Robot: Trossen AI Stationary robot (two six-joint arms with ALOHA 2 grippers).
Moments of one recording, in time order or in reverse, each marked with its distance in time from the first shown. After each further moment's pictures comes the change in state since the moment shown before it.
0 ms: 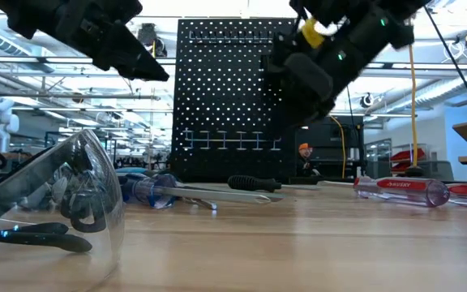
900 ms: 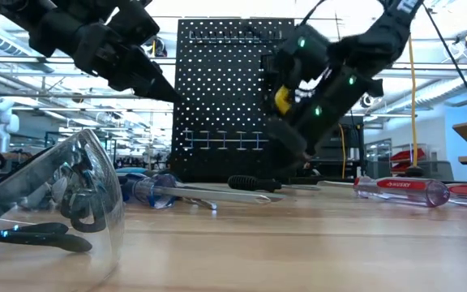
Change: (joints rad) left arm 0.047 0.171 -0.002 0.127 0.089 0.053; right arm -0.170 0.174 -0.043 0.169 -0.057 -0.017
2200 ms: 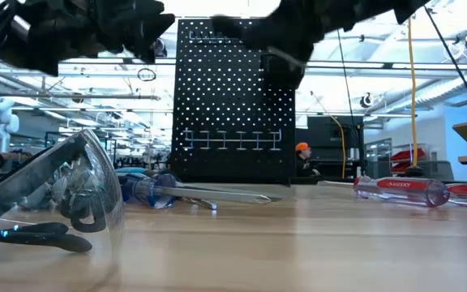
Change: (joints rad) left arm 0.067 -0.025 -0.241 0.855 0.330 -0.061; right arm 0.180 -0.367 -0.001 0.196 -0.020 -0.213
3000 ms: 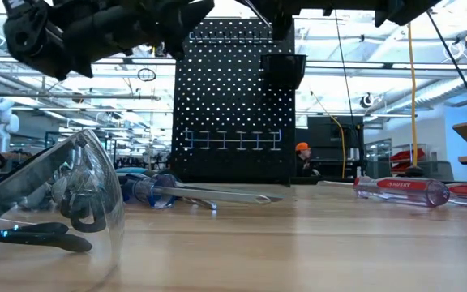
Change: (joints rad) left arm -0.058 0.350 0.175 0.333 -0.133 -0.088; right arm 0.006 0.101 0.001 0.454 -0.083 -0.067
